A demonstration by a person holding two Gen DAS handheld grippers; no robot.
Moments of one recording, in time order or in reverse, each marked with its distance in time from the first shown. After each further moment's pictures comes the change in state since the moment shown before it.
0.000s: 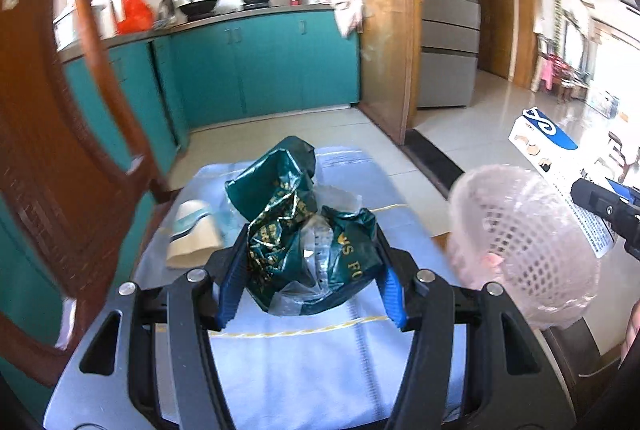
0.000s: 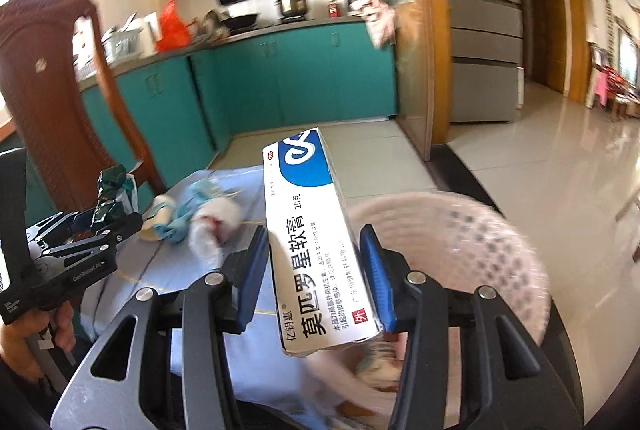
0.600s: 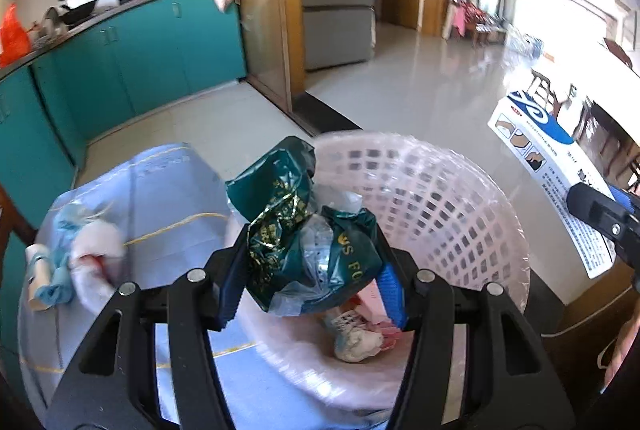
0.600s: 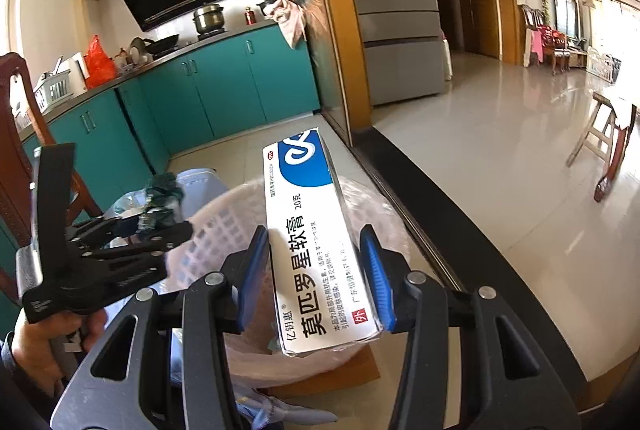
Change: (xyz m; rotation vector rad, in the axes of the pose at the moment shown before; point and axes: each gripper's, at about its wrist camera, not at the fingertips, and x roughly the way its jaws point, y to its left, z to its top) left arm 0.068 -0.180 0.011 0.195 0.133 -0.299; right arm -0.037 -0.119 -0.038 0.171 -0.002 -0.177
